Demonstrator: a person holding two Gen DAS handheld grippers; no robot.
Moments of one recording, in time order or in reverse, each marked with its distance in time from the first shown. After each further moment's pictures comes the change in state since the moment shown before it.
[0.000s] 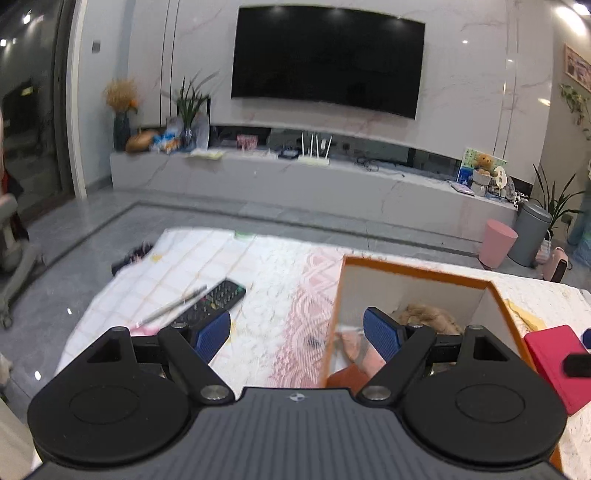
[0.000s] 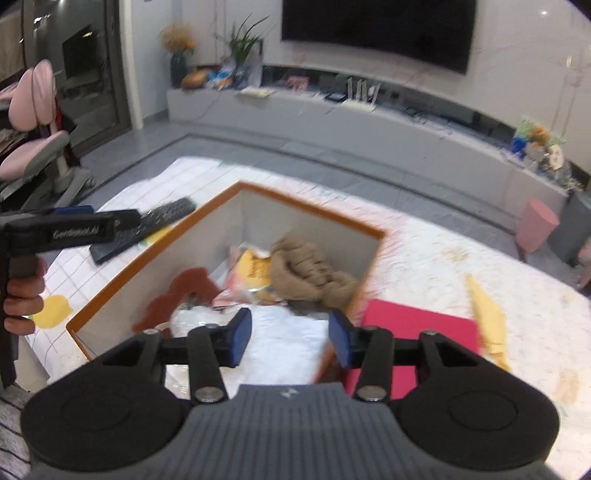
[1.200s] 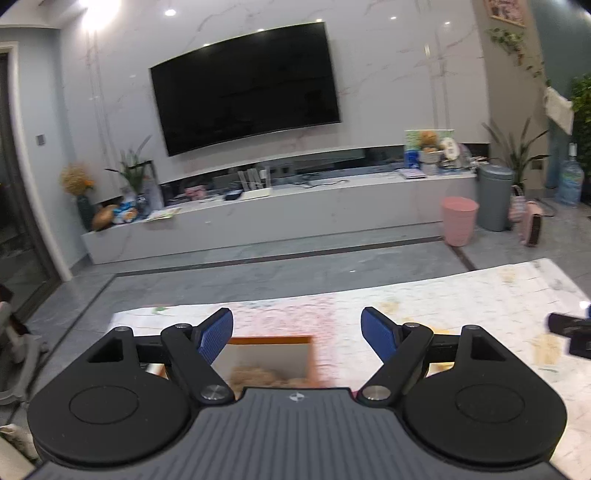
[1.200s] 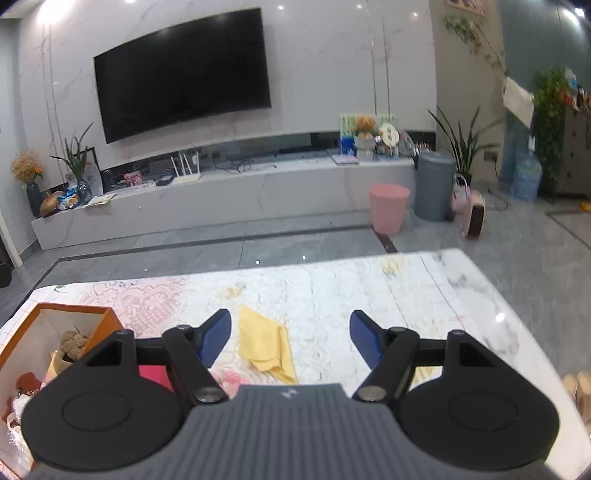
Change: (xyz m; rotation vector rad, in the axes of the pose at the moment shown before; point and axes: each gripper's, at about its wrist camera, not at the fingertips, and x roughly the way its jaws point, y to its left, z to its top) left arm -0.035 -0.271 0.043 0.255 -0.045 0.000; right arm -0.079 -0.240 -0.060 0.414 -0.217 -0.322
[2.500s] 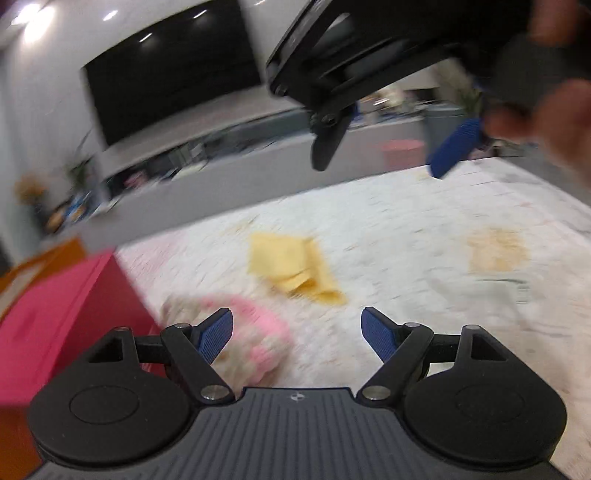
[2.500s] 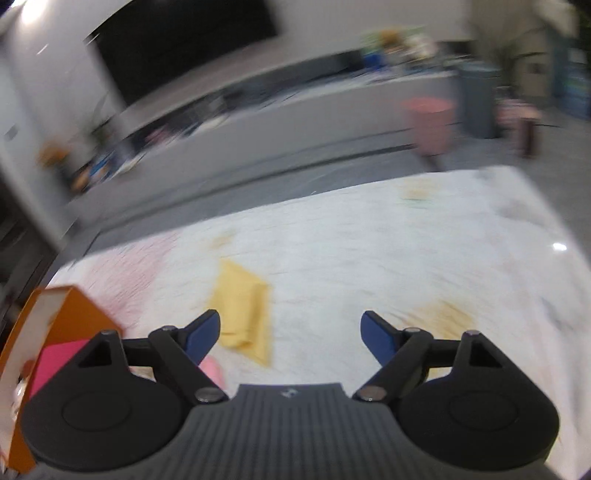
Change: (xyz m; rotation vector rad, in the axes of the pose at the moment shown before) left arm 0.084 -0.212 -0.144 0.090 0.092 -0.018; right arm 0.152 -0.094 0.004 0.051 0.271 0.263
